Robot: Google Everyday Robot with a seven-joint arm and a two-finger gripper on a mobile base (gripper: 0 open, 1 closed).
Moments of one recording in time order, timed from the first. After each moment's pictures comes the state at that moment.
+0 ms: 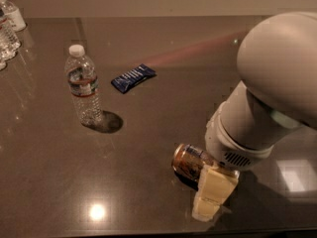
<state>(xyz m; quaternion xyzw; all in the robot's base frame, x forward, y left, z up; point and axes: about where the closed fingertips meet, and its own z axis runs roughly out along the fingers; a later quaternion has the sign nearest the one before) 0.347 -0.091 0.856 -0.60 0.79 0.04 0.11</state>
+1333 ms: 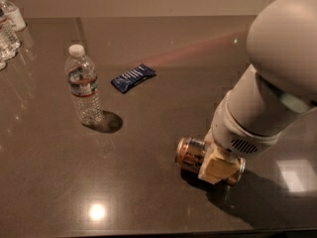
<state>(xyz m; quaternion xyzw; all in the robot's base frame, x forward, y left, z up) 0.359 -0.101 0.868 -0.59 0.80 0.04 0.11</state>
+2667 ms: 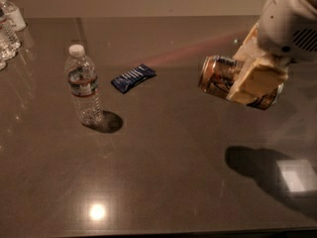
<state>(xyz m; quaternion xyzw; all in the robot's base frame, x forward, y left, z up) 0.416 -0.134 1.009 -0.60 0.77 0.00 0.20</state>
